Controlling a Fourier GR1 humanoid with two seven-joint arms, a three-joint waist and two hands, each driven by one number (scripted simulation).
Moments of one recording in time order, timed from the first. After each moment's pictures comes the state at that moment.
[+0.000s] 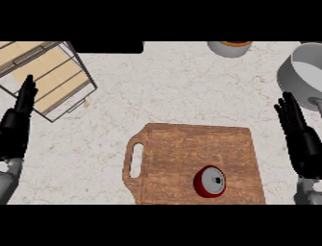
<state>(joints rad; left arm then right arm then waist) -0.20 0.59 -0.26 -1.38 0.21 0.45 -0.12 -0.04 -0.22 -0.03 -1.52 -0.11 -0.05 -0.11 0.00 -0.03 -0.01</state>
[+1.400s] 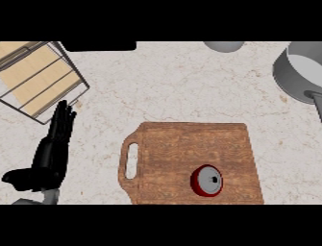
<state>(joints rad) -0.02 0.34 -0.31 -1.56 0.33 0.43 -0.23 1.03 -0.02 0.31 -2.29 0.71 -0.57 -0.49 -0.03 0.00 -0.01</state>
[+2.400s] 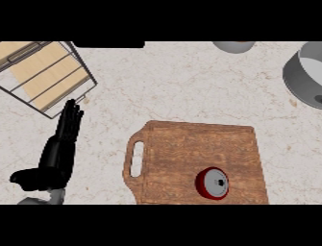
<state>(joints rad) -0.03 0.32 -0.33 -1.57 0.29 0.41 -0.21 1.02 0.00 0.77 -2.24 1.54 -0.41 0.40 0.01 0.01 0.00</state>
